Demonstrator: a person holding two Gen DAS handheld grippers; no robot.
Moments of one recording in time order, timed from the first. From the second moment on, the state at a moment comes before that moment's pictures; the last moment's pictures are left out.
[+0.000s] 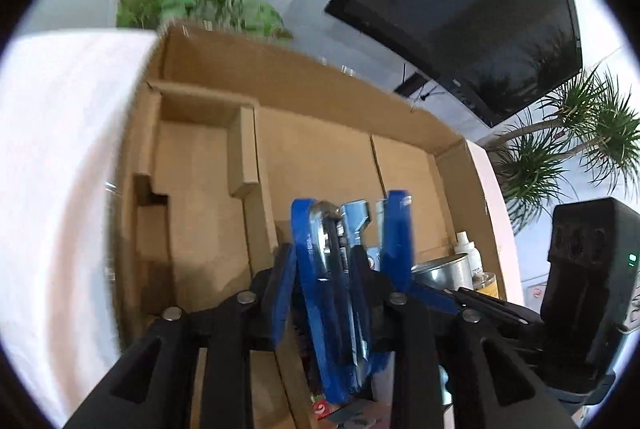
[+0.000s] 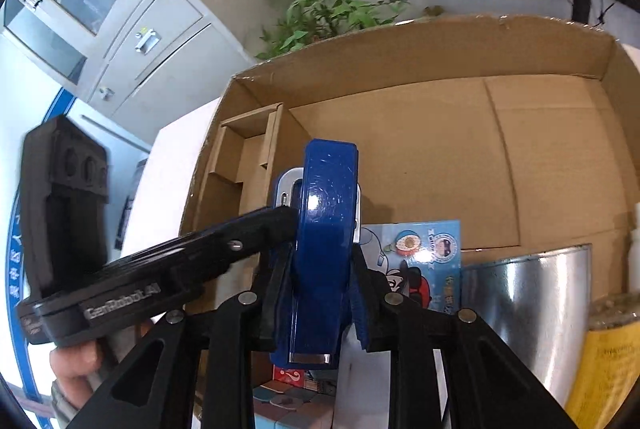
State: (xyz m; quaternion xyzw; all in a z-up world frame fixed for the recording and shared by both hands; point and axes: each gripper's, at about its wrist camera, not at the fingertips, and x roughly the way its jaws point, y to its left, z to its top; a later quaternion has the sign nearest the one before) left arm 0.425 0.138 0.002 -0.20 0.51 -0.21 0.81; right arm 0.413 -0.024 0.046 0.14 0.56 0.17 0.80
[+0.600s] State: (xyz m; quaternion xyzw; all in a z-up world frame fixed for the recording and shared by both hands) left arm 0.161 0.192 0.135 -0.05 0.33 0.01 0.94; right arm 0.289 -0.075 0.116 0.06 0.47 0.21 0.86
